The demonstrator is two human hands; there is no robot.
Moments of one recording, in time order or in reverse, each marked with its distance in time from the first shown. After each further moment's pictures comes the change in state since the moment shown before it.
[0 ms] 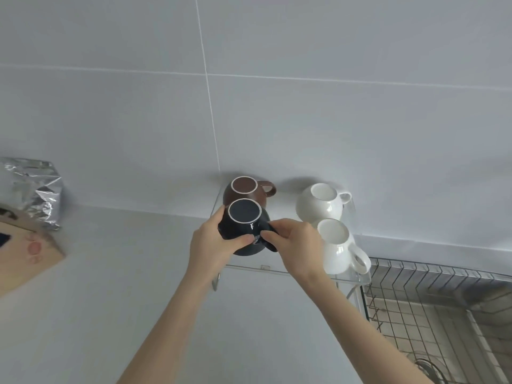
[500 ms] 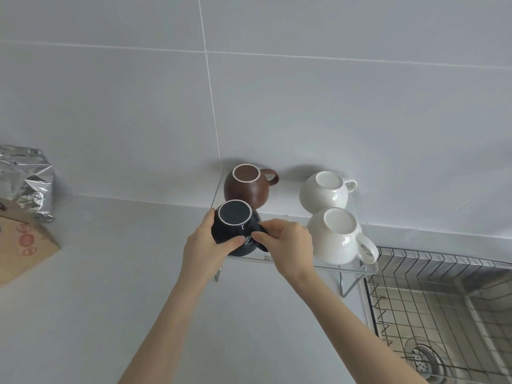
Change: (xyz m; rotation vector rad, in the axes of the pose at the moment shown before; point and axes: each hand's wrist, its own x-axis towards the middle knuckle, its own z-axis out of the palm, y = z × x) left_hand -0.003 -0.035 -0.005 0.056 -0.020 -0.071; right_hand -0.004 0.005 0.032 0.007 -0.025 0.045
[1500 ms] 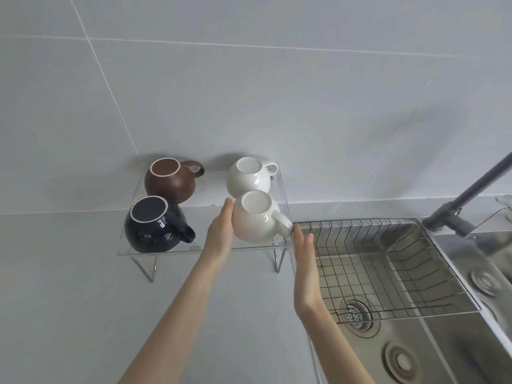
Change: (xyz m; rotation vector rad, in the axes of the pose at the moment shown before) left_hand -0.017 0.077 0.127 -0.460 -0.311 -0.242; right_hand -0.078 0.083 -0.096 0.770 0.133 0.295
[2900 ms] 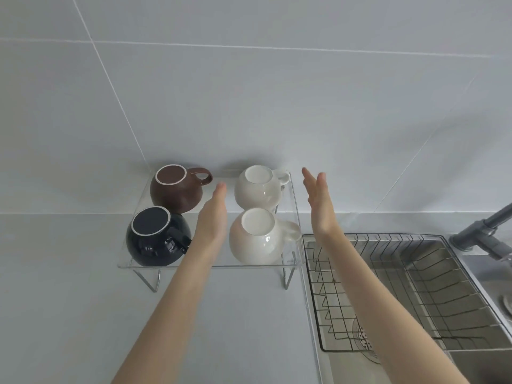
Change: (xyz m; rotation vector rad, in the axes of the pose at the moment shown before) left_hand 0.034 0.029 -0.015 0.015 0.109 0.038; right_hand 0.127 -0.057 -0.007 -0.202 -0.075 -0.154
